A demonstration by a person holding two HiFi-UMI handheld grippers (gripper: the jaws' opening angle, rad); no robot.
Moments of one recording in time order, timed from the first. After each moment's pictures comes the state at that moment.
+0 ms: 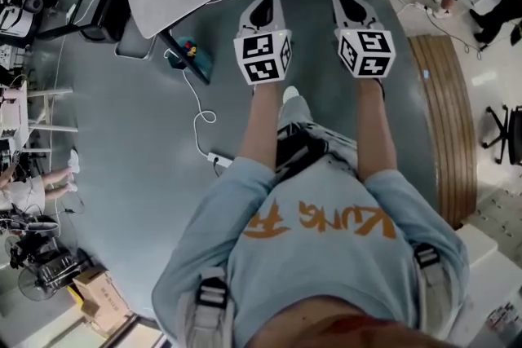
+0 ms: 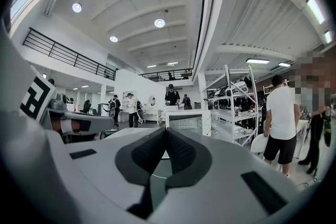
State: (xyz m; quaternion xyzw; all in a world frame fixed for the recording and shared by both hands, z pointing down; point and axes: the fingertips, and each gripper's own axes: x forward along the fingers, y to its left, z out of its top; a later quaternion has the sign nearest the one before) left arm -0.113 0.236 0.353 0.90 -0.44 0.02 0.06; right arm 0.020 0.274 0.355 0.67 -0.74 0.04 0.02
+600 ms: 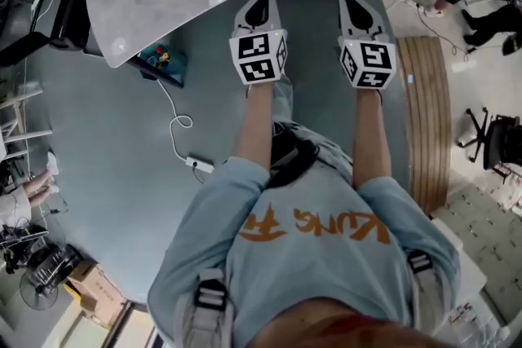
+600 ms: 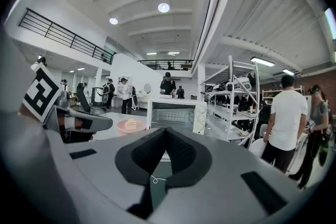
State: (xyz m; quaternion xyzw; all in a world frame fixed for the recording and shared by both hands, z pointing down) left arm -0.045 0.004 0.442 0.88 -0.45 0.05 0.14; right arm 0.102 0.057 0.413 0.68 -0.73 0.03 0.09
